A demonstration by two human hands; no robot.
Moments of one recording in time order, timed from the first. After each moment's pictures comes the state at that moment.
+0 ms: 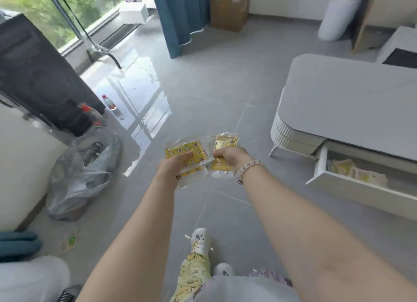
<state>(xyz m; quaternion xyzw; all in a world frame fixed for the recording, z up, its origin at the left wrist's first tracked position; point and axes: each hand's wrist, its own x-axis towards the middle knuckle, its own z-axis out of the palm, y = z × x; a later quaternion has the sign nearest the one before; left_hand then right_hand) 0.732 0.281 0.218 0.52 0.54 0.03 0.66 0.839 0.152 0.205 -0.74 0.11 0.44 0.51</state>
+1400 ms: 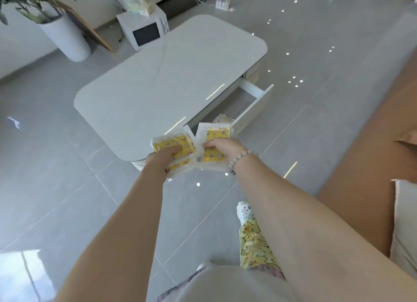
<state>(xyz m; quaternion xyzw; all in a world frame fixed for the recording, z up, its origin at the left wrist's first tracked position) 1.043 0.012 0.199 0.73 0.20 -0.36 0.55 0.955 -0.140 0.199 -0.54 0.48 0.07 0.69</state>
